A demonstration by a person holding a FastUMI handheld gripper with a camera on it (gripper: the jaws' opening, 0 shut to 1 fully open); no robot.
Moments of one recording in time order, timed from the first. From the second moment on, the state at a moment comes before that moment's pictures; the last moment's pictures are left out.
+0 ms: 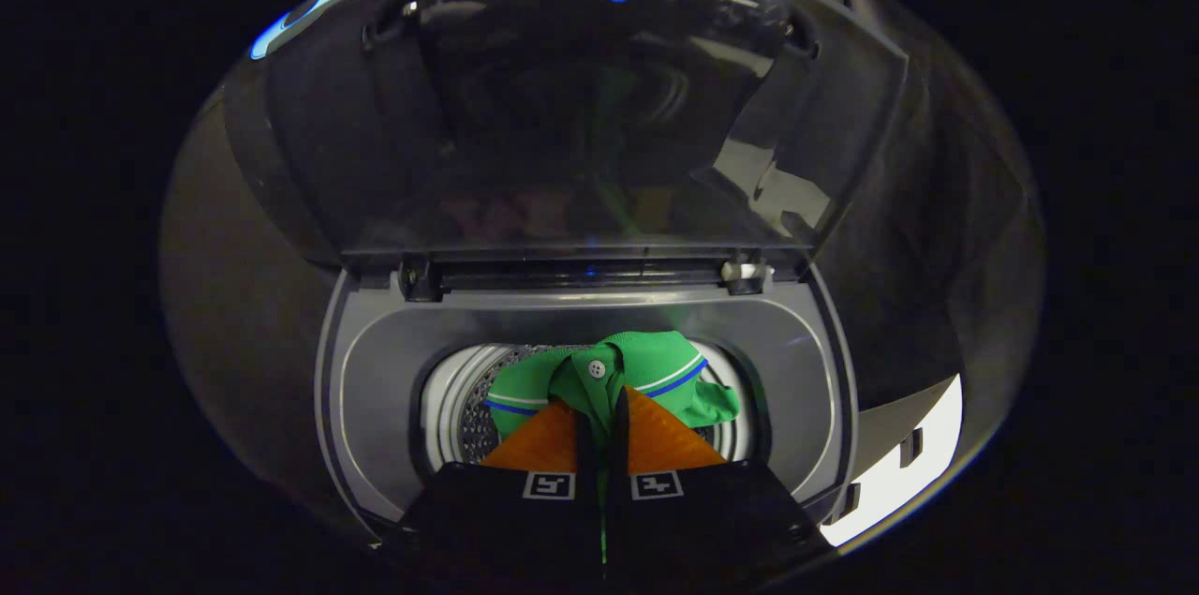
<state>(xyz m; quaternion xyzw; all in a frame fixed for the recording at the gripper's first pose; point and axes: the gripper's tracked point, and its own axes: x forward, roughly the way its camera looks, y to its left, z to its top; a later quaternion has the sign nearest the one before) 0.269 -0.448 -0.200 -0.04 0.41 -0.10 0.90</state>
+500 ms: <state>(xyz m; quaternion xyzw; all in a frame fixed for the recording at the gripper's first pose) 0.273 -0.450 -0.261 -0.04 0.46 -0.08 0.88</state>
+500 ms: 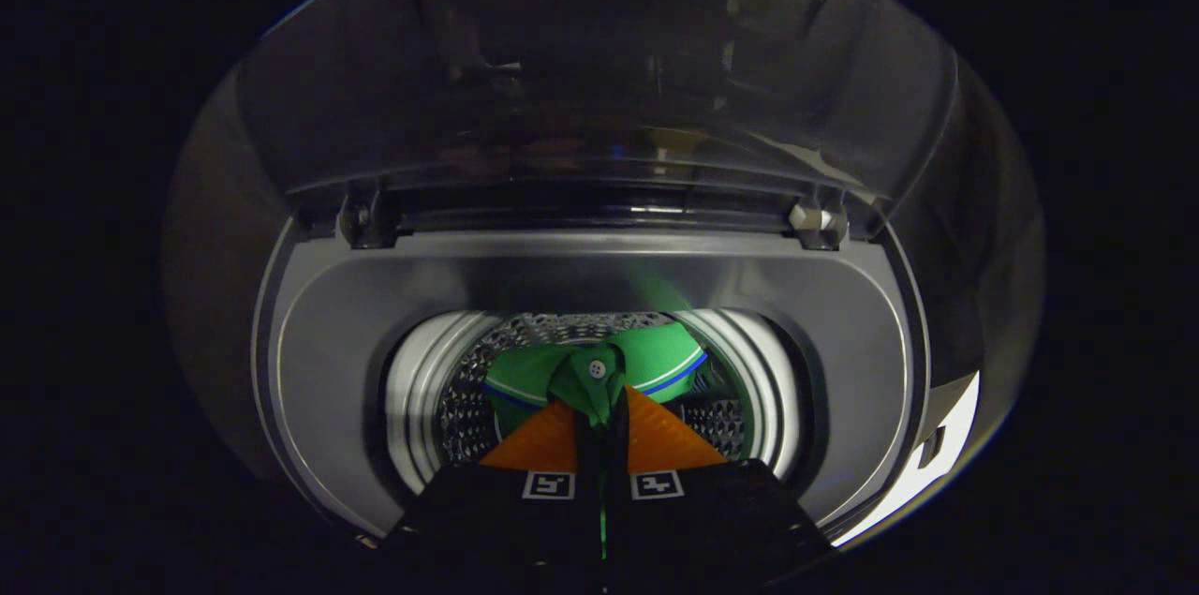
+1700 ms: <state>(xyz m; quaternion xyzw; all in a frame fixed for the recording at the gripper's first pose) 0.268 -0.461 -0.250 -0.02 0.46 -0.07 0.88</state>
